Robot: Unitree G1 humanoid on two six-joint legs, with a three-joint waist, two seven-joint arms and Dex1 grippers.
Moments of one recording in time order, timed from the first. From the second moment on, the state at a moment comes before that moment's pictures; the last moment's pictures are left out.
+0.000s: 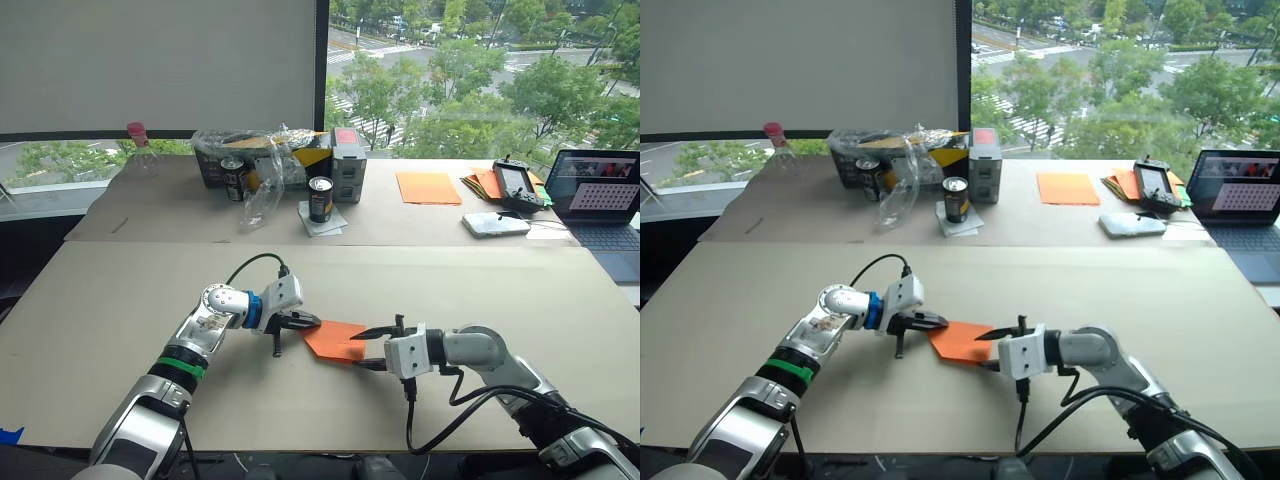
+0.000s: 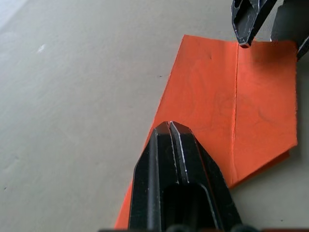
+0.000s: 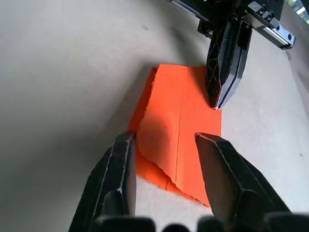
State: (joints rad) left arm -0.65 0.44 -0.32 0.49 -0.08 0.05 -1.19; right arm -0.35 -0.66 0.37 0.14 0.01 -0.43 0.98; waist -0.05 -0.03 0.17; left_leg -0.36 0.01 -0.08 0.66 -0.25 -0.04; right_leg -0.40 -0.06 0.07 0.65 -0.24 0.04
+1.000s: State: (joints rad) left arm -0.66 0.46 -0.31 0.47 -0.08 0.10 -1.22; right arm -0.39 -0.56 0.26 0.10 0.21 -0.06 1.05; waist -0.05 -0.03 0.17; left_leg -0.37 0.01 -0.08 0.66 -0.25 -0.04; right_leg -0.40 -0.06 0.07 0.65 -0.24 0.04
